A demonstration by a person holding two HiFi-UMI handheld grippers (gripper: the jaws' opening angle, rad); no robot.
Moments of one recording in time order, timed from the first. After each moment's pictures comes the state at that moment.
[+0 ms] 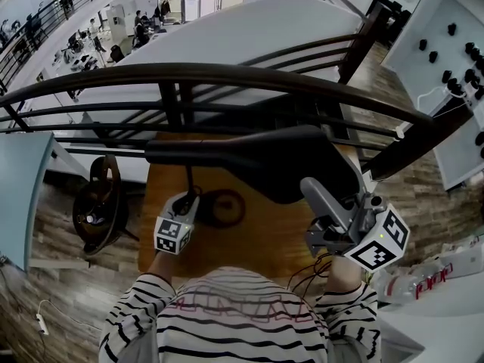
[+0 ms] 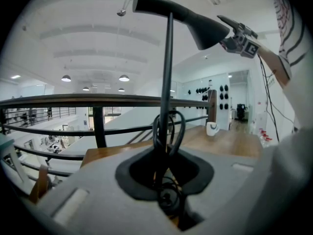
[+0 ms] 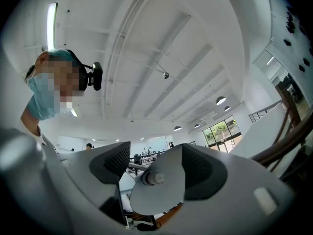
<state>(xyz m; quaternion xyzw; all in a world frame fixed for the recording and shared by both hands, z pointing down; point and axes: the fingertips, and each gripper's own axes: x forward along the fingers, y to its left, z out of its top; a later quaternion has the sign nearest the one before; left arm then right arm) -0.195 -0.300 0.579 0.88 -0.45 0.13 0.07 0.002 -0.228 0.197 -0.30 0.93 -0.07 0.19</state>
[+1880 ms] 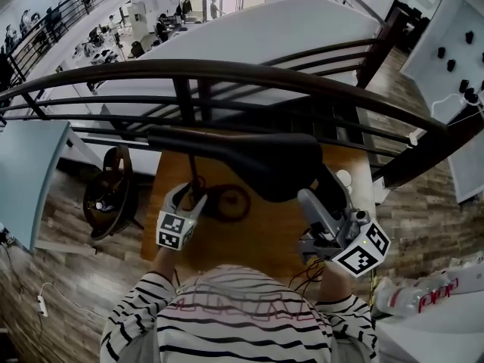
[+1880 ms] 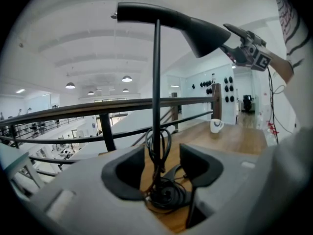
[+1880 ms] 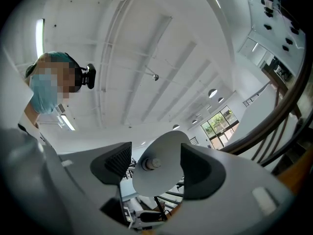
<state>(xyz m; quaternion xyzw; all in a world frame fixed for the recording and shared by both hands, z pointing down) -0.194 -0.284 0.558 0.86 -0.49 0.17 0.05 0.034 -0.222 0.264 -0.29 0.92 -0.14 0.23</state>
